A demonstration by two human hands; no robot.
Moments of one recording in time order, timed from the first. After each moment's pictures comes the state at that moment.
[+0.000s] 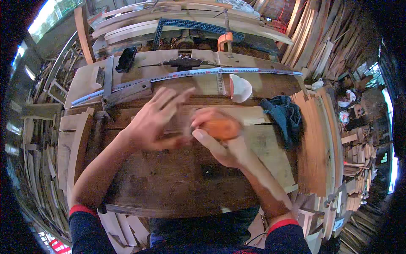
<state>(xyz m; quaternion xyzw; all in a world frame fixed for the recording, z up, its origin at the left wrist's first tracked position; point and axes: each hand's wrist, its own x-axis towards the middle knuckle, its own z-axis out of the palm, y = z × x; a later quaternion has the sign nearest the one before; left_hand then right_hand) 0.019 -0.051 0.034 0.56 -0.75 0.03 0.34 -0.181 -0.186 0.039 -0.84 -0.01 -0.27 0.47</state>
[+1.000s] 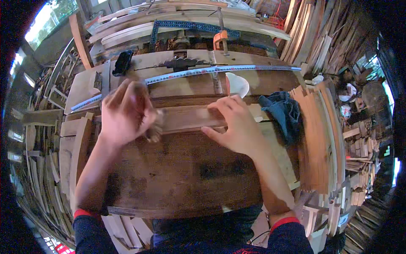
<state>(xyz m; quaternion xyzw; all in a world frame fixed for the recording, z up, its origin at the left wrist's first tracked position) 0.023 -0.027 0.072 0.68 -0.62 0.26 0.29 -0.196 -0.225 0.039 -0.96 0.09 -0.21 0.19</state>
